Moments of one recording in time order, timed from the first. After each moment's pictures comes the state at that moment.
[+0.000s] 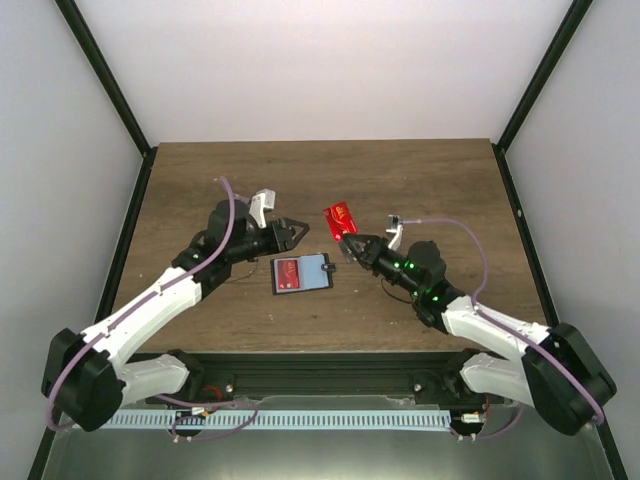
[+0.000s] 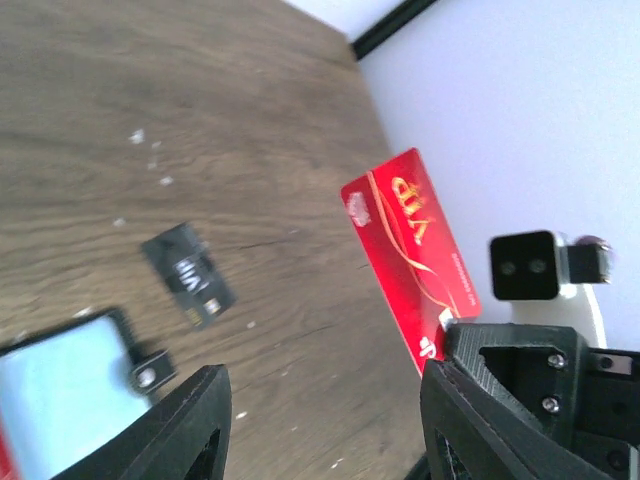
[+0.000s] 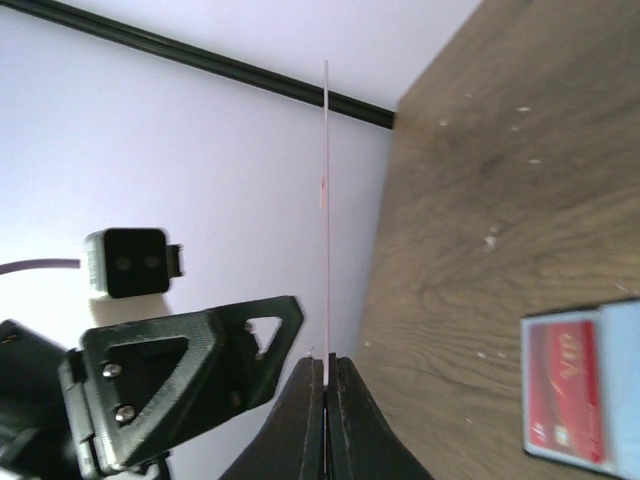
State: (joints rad) left arm -0.58 1.14 0.83 -0.14 0.31 -0.75; right arm 0.63 1.09 0.39 0.63 -0.26 1.23
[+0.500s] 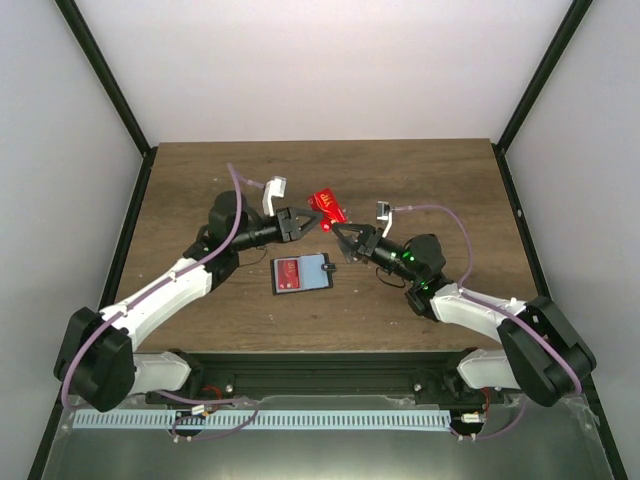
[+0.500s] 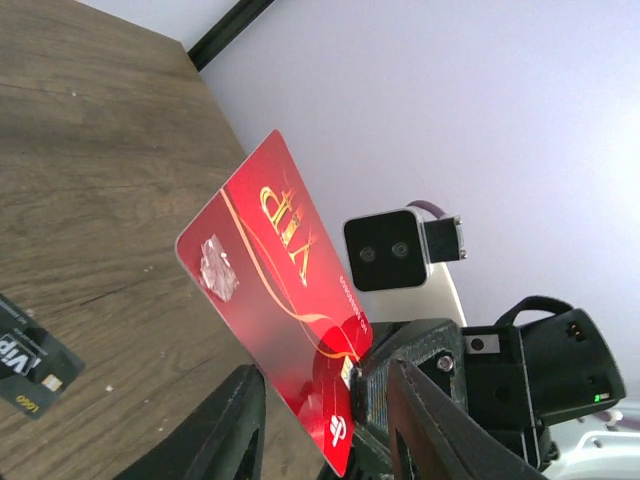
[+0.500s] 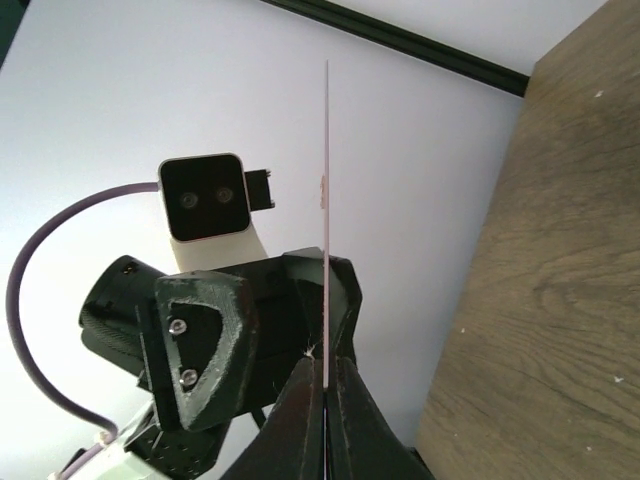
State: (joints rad) left arm -0.54 1.27 0.83 0.27 0.62 -0.83; right arm 0.58 1.29 0.46 1.00 -0.48 1.30
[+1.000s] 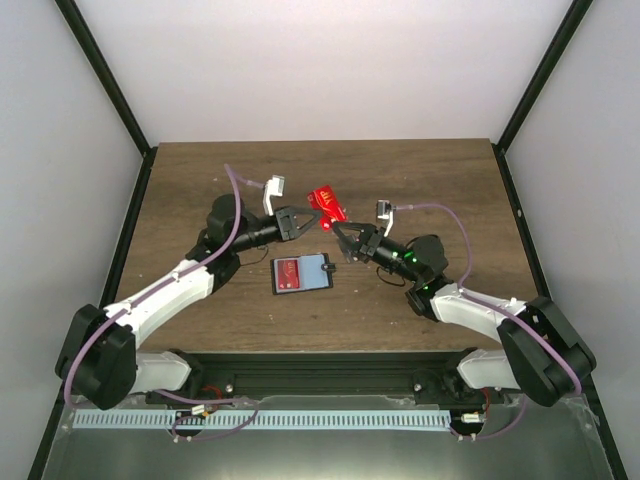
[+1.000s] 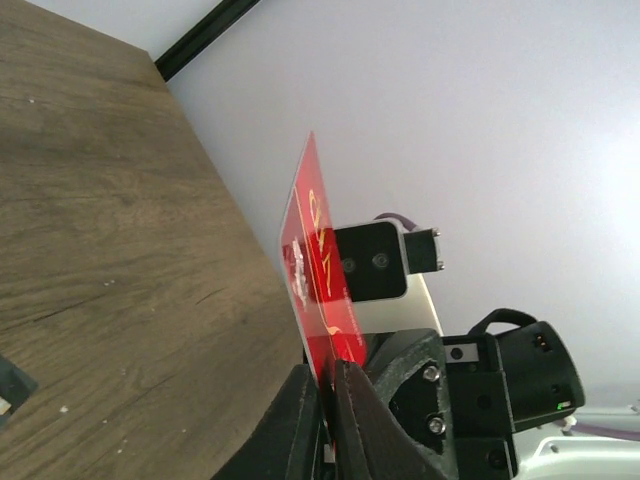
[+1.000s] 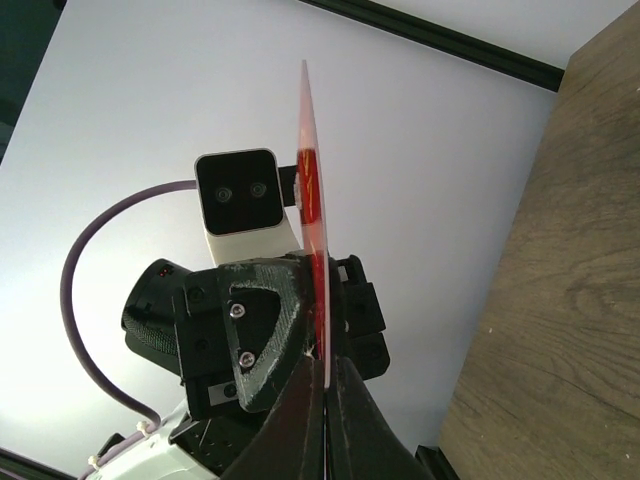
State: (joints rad) left arm -0.54 1.29 0.80 0.42 0.65 -0.93; right arm 0.58 1.29 0.46 1.07 -0.51 1.35
